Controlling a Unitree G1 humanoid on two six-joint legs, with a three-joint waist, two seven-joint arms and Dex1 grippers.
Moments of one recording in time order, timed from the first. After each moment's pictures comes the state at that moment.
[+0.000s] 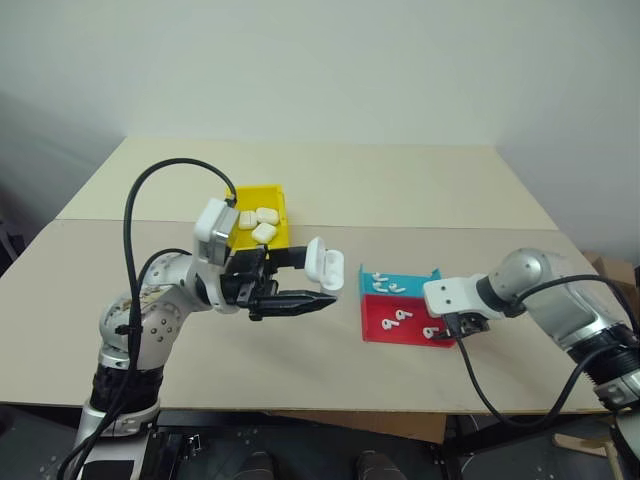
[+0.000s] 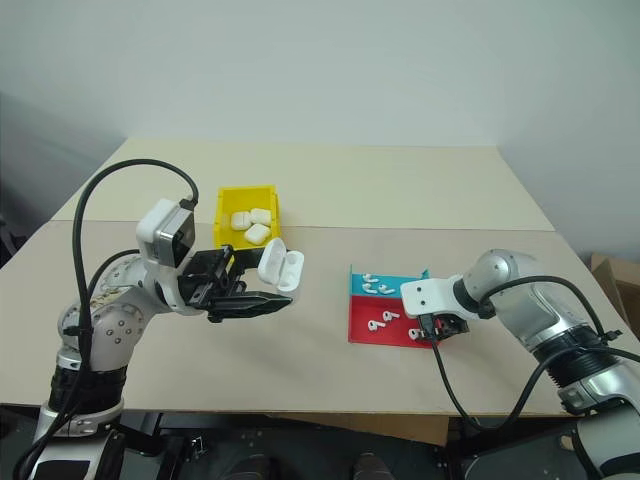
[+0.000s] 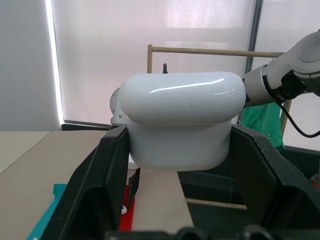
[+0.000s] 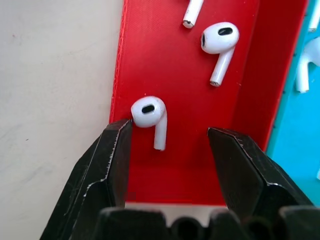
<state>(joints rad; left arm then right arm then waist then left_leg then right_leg) -0.54 0.49 0.08 -0.28 -0.82 0.61 -1.26 -0.70 -0.95 0.47 0.17 -0.16 0.12 1.37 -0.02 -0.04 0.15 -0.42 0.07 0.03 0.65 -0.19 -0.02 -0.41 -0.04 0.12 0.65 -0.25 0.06</state>
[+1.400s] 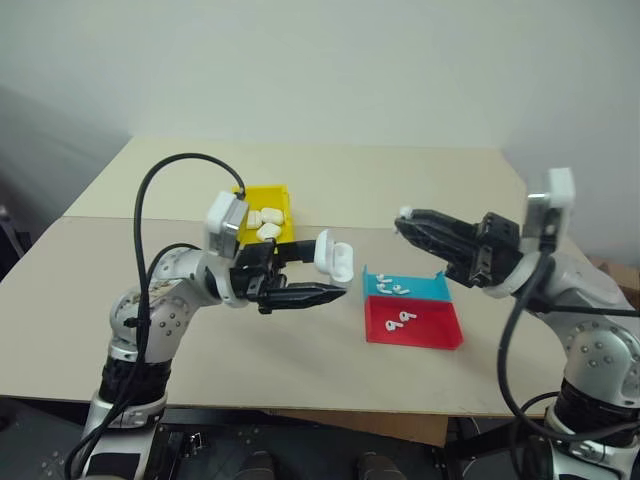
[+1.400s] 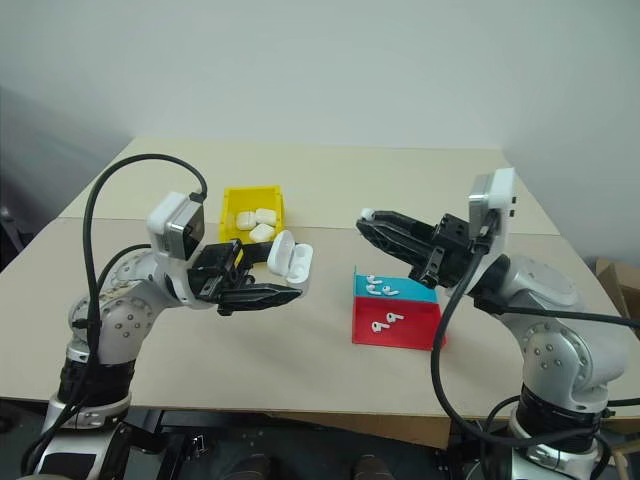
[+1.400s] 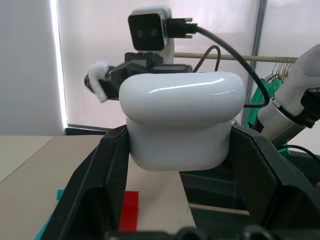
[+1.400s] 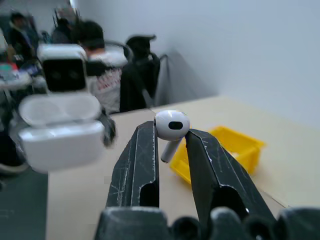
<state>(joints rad) -0.61 0.46 0.03 -0.22 -0.83 0.59 -1.25 -0.51 -0.41 -0.40 -0.59 0.92 0.88 0.74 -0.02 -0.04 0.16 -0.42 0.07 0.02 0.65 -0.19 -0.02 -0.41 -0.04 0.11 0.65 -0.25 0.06</state>
